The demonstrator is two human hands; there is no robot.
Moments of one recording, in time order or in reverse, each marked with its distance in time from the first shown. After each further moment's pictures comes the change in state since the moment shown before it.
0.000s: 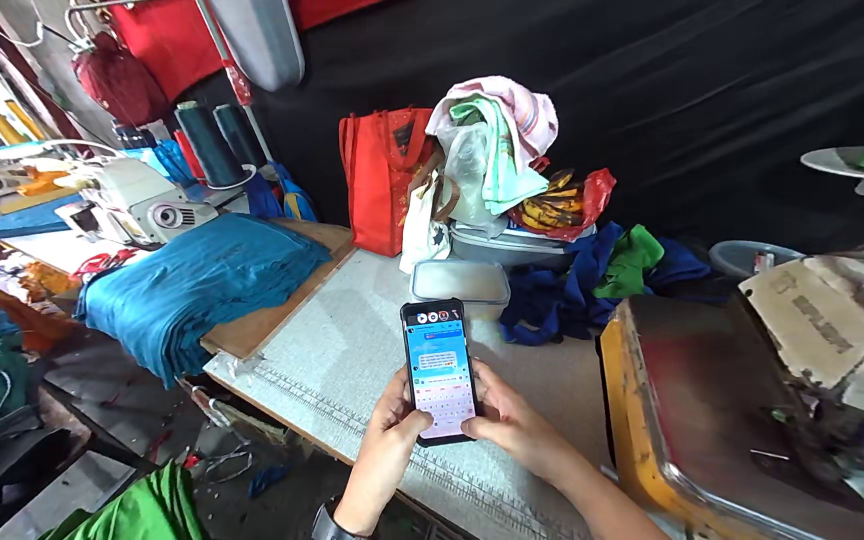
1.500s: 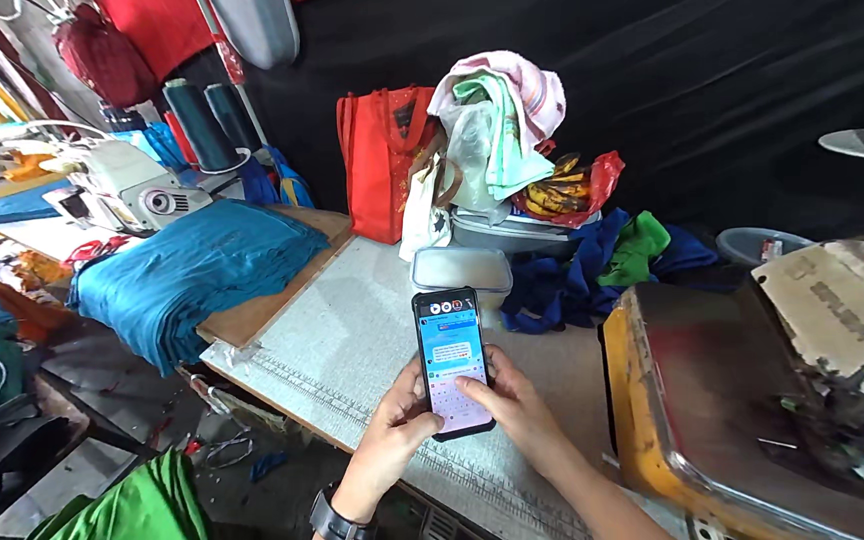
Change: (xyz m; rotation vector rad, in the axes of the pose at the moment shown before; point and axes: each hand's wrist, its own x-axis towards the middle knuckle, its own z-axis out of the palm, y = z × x) left_hand -0.002 0.004 -0.001 0.015 -0.170 -0.012; right_hand 0.000 0.001 0.013 -0.002 0.316 -0.034
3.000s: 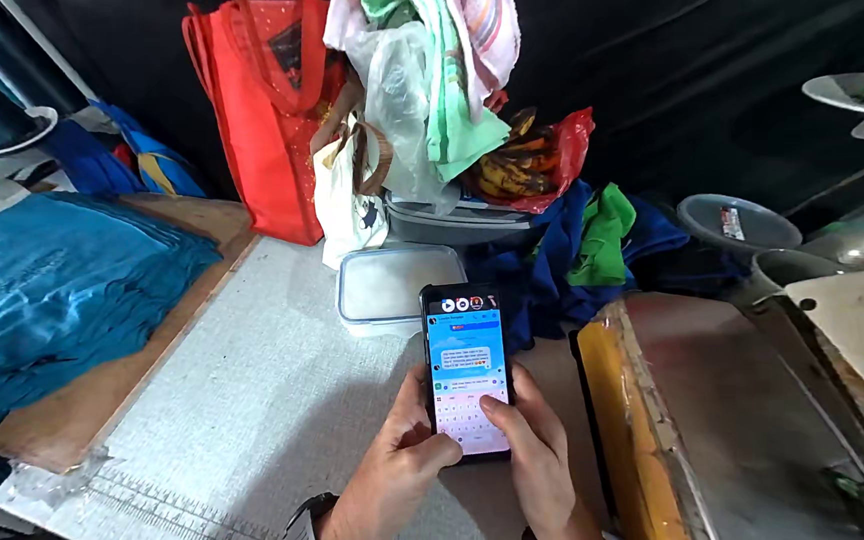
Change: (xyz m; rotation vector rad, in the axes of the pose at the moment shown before) left_hand 0.089 -0.015 0.024 -0.269 -0.156 -0.213; right_hand 0.021 0.009 -0.017 0.046 0.515 -0.149
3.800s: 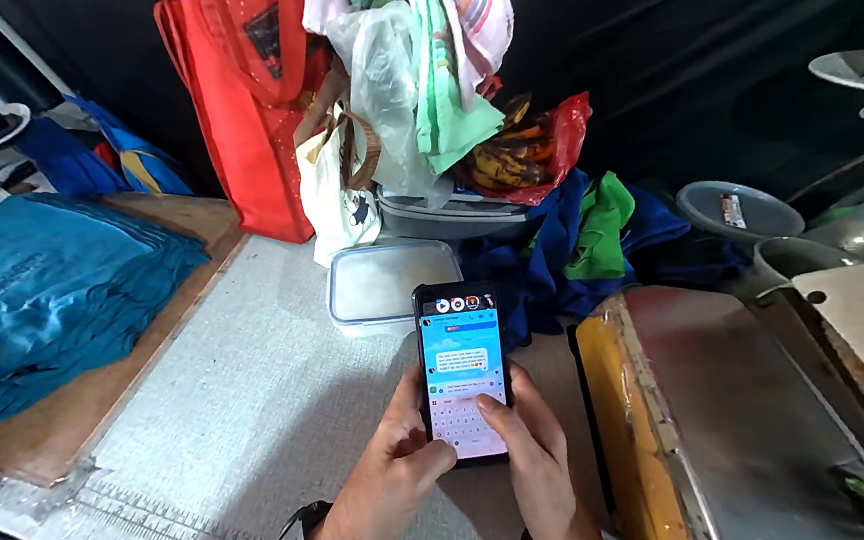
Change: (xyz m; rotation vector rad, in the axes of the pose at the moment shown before) left_hand -0.002 0.003 0.002 0.030 0.017 -0.034; right_hand -0.002 -0.001 0.000 0.028 -0.002 0.002
